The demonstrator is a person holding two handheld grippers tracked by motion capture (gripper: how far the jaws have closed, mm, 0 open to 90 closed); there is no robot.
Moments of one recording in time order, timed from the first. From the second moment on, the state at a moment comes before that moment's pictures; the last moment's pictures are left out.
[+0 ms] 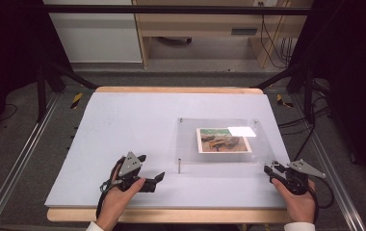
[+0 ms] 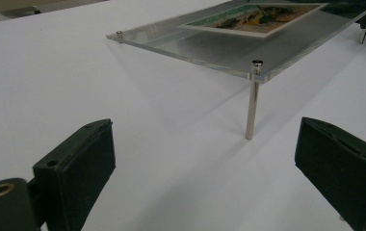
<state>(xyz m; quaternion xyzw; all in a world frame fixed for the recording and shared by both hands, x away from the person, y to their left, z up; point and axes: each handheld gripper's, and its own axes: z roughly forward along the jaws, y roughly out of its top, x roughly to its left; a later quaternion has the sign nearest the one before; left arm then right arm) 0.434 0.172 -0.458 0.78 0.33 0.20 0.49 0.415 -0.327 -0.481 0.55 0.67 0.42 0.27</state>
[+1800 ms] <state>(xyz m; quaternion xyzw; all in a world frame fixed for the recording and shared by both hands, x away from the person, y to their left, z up) 0.451 0.108 -0.475 0.78 0.35 0.17 0.49 0.425 -0.336 -0.466 0.56 0.62 0.51 0.20</state>
